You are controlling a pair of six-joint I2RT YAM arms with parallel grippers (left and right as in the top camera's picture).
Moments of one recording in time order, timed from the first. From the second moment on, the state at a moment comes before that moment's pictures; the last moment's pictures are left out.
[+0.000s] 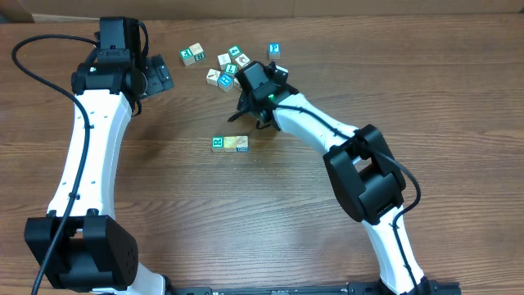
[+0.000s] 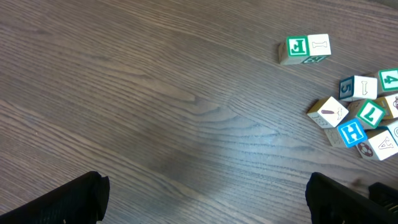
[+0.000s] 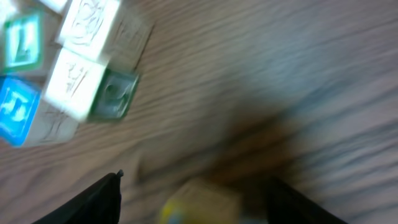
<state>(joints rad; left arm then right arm) 0.01 1.73 1.60 -0.89 -0.23 -0.37 0.61 2.33 1.78 -0.51 0.20 0.91</state>
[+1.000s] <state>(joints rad) 0.01 1.73 1.60 -0.89 -0.23 -0.37 0.60 2.27 1.79 -0.93 0.21 0.85</state>
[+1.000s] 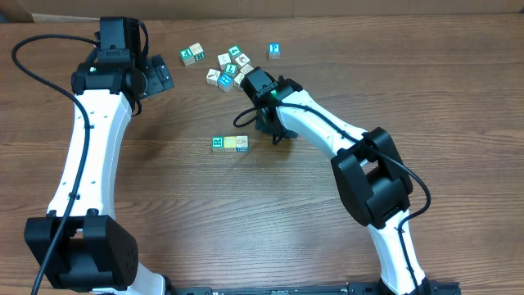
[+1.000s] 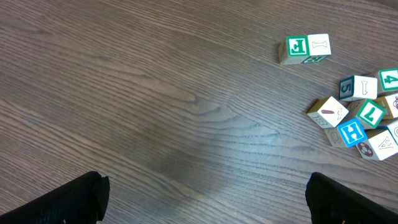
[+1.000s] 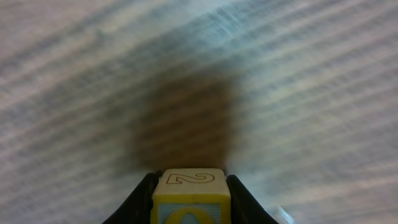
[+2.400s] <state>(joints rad) 0.01 1.73 1.60 -0.89 -0.23 -0.37 0.56 2.25 1.89 -1.15 0.15 0.80</state>
